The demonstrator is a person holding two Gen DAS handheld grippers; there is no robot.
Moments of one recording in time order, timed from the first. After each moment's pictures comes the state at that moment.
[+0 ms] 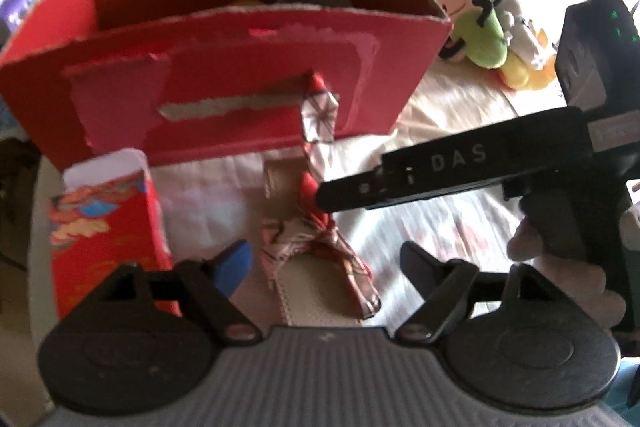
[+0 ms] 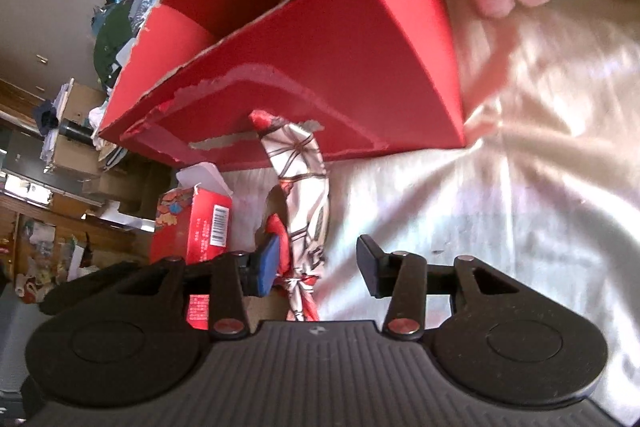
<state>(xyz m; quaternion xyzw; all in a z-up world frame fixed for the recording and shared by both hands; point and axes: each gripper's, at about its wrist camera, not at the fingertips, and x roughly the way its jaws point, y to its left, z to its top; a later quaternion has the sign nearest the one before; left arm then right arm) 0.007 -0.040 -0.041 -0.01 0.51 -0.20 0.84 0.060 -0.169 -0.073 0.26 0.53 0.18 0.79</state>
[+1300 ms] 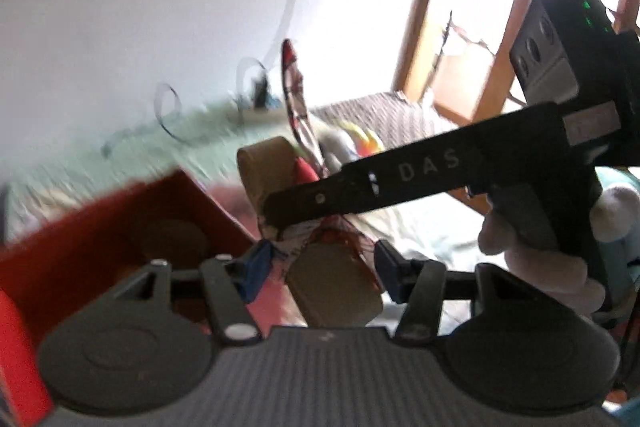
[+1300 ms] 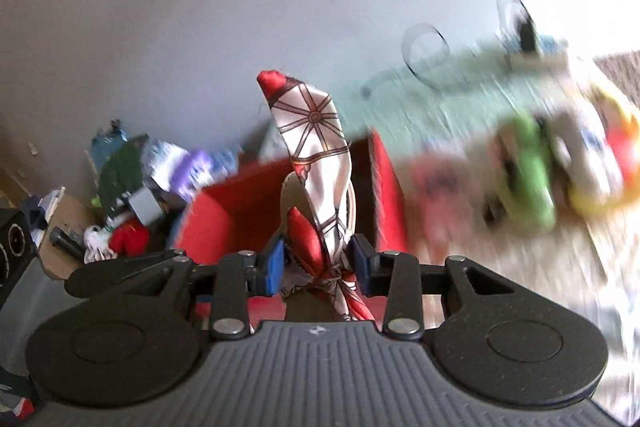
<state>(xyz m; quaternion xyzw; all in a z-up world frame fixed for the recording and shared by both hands) 0.043 -0.060 0.103 0.06 0.30 -0.44 0.84 0.039 -0.200 0.097 0.22 0.33 0.08 0.92</state>
